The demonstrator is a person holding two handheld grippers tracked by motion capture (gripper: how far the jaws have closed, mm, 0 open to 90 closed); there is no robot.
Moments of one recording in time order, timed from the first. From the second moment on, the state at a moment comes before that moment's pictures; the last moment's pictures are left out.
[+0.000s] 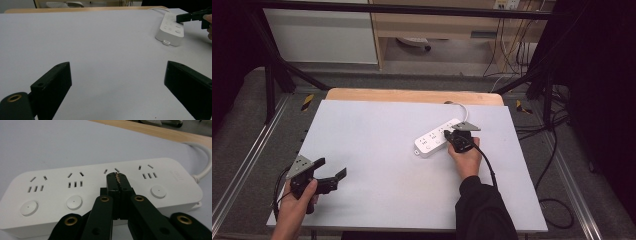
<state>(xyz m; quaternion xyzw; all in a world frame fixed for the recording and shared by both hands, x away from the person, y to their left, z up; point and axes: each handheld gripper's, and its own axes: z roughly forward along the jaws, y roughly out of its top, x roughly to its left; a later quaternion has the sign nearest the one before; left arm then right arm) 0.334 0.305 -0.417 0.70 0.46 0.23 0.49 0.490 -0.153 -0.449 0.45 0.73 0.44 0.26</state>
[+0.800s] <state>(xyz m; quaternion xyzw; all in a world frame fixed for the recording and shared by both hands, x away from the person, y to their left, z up) 0.333 0.305 -0.417 0.70 0.46 0.23 0.49 0.492 -0.158 -0.451 0.47 0.72 0.45 0.24</state>
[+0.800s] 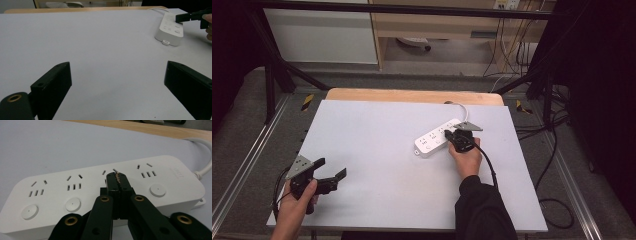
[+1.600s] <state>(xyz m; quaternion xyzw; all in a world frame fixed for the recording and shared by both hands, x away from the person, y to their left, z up) 0.333 0.306 -0.417 0.70 0.46 0.23 0.49 0.491 -0.159 -0.454 0.47 0.71 0.46 0.24</state>
